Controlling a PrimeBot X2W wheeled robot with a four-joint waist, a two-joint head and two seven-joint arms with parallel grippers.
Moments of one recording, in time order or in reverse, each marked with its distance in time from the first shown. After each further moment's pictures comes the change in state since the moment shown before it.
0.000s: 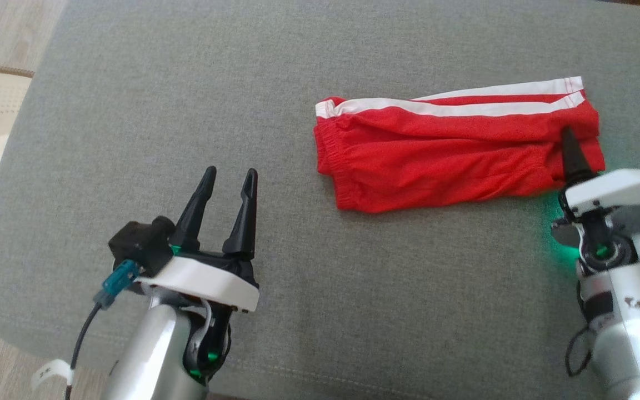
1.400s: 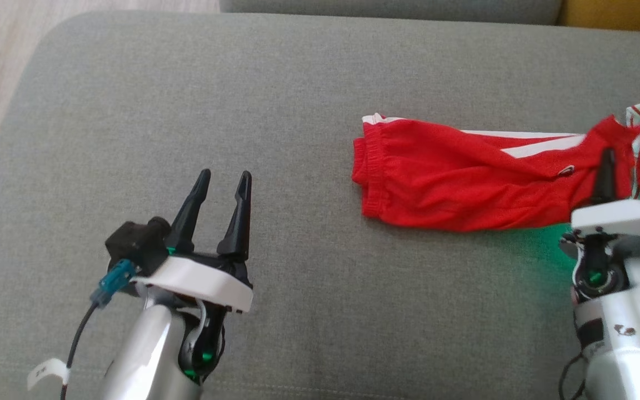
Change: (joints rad) left arm -0.009 -0.001 0.015 0.033 0.011 -0.009 0.000; right arm 0.078 0.012 -0.041 -0.058 -0.085 0.002 -0.268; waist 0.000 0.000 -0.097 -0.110
